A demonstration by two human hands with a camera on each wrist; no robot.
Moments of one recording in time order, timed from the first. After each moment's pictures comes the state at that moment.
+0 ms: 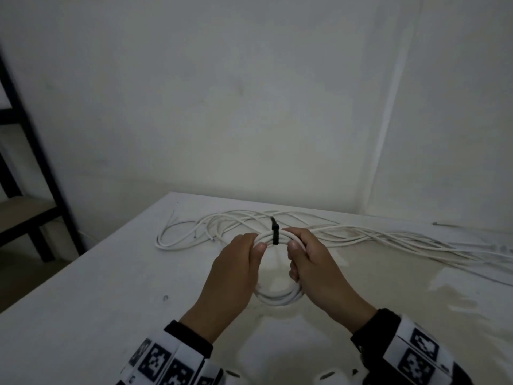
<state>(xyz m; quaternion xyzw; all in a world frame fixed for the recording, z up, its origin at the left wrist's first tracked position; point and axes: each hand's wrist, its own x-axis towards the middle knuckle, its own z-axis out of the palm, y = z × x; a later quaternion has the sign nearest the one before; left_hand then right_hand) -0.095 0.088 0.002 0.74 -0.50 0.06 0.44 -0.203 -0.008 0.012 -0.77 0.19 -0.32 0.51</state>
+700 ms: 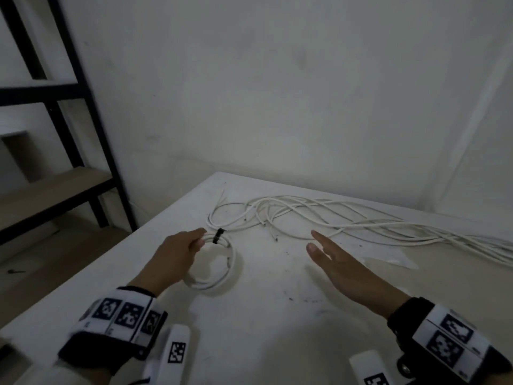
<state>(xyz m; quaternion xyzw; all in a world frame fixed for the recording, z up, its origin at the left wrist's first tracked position) 0.066 0.194 -0.035 0.90 -0.35 -0.02 0.27 -0.152 -0.001 -0.007 -0.85 0.25 -0.05 0.47</state>
